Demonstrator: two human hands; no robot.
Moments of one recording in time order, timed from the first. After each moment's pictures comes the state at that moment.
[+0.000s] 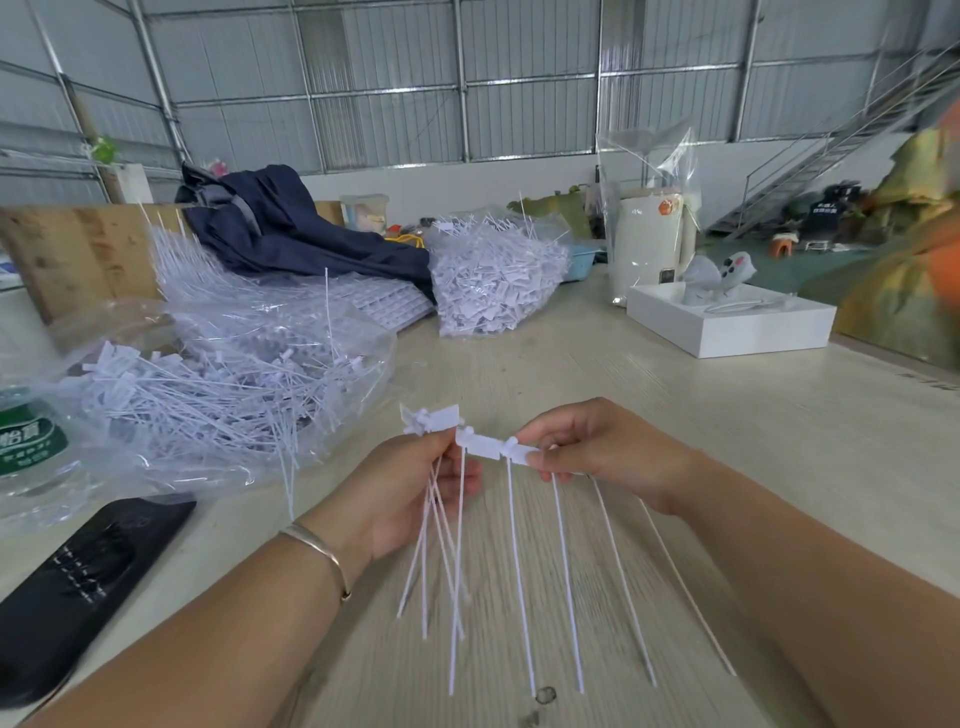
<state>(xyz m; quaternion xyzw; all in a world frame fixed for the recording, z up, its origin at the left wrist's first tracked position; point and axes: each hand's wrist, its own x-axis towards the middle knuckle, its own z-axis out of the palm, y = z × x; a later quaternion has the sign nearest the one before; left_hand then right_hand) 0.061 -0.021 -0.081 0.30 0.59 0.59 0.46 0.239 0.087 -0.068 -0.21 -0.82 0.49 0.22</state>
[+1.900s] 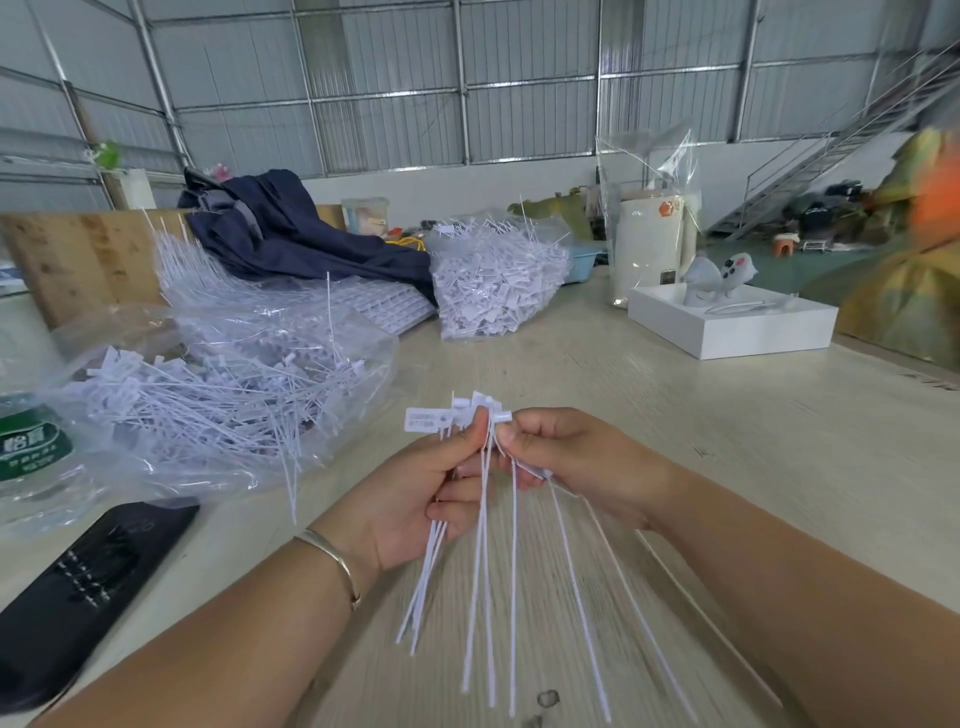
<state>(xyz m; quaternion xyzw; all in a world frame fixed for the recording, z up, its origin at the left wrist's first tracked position) 0.067 -0.024 -0.078 0.40 0.43 0.56 0.58 0.218 0.068 -0.070 -0.16 -0.79 0.54 0.24</state>
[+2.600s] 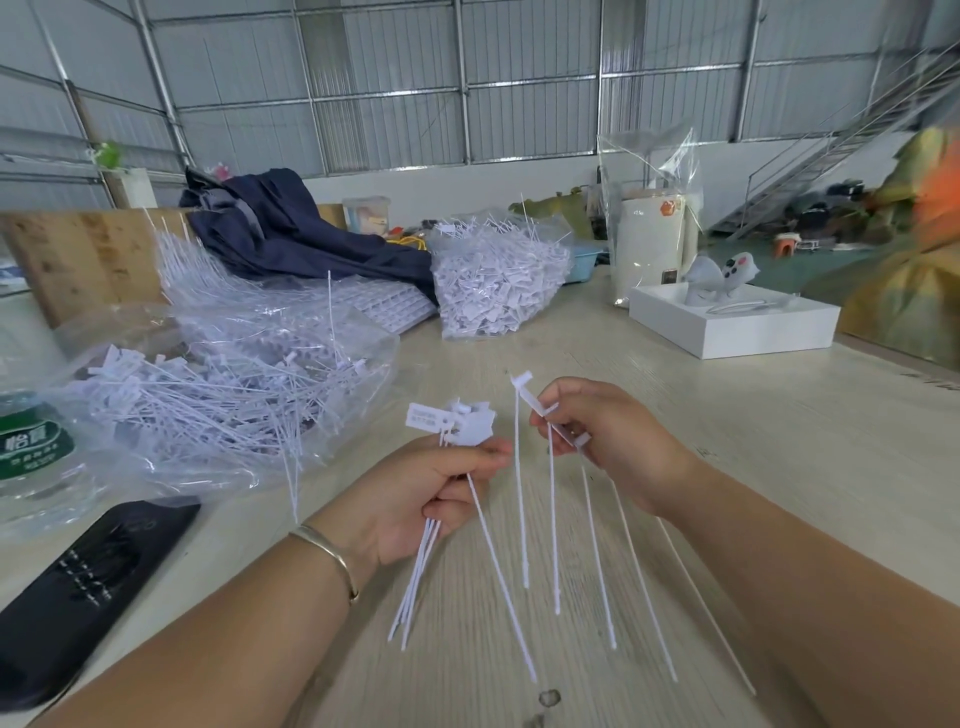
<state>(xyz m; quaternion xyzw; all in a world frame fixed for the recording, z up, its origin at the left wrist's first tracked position) 0.066 -0.024 -0.076 0.36 0.54 0.54 0.53 0.224 0.084 -0.061 -0.25 -0.72 0.56 0.33</state>
